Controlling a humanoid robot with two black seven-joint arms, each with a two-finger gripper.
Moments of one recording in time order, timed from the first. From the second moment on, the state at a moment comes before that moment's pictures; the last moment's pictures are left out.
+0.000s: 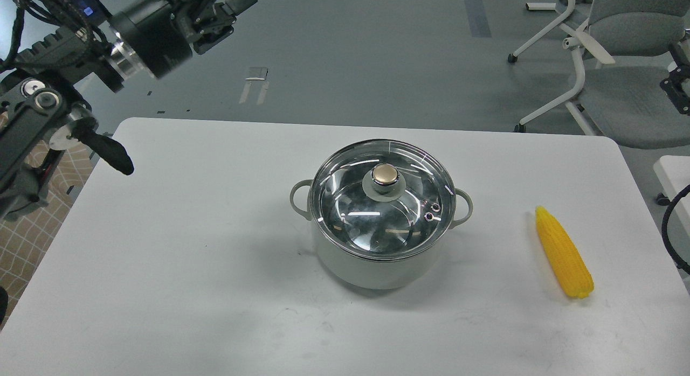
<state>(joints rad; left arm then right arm) -0.71 0.61 -1.09 -1.45 1.28 -0.39 -0.22 0.44 -0.46 1.71 1.04 -0.42 0.49 -0.12</state>
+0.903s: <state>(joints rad) -0.86 0.47 -0.53 -1.52 2.16 -0.20 -0.23 0.44 -0.47 1.74 1.05 -0.42 0.49 -0.12</state>
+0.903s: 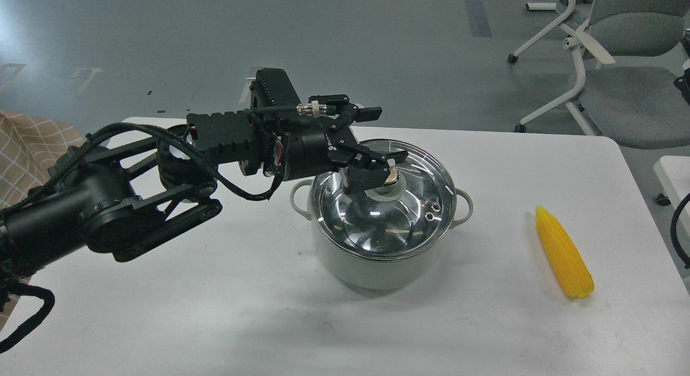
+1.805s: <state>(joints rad) -0.81 0.37 -0.46 -1.34 2.15 -0.11 -0.24 0.44 -0.48 1.76 1.05 -0.42 0.49 -0.12</state>
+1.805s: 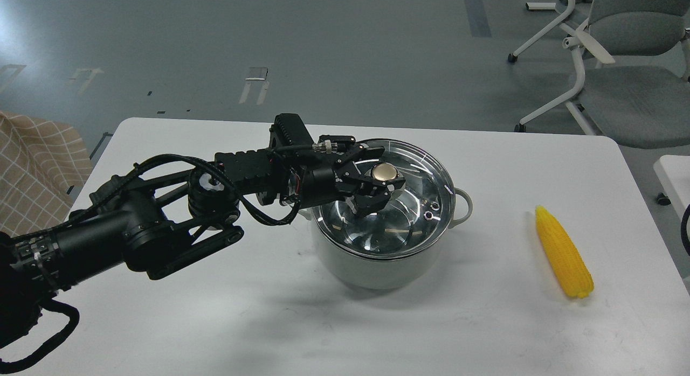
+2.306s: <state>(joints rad) -0.79 0.37 -0.47 -1.34 2.15 -0.09 -0.24 0.44 -0.48 1.76 1.05 -0.42 0.49 -0.12</state>
